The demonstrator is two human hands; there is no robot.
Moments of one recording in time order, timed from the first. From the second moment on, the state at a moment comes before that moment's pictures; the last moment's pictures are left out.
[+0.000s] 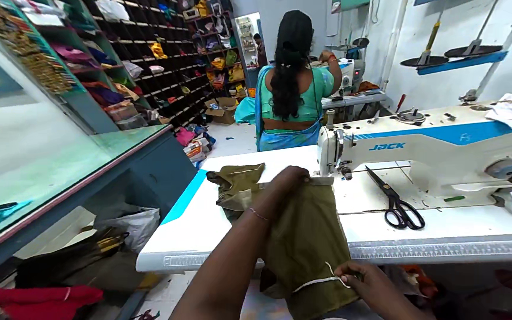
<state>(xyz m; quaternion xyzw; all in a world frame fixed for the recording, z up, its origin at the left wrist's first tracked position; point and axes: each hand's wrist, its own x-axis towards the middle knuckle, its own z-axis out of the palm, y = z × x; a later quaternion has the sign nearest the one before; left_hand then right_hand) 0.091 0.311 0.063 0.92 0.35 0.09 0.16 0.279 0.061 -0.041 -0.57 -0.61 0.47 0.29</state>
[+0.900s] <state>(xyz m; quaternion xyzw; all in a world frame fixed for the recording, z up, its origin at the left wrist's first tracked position) 0.156 0.230 -0.029 0.84 0.52 0.00 0.18 0.351 0.113 0.006 -0.68 -0.64 0.28 0.22</state>
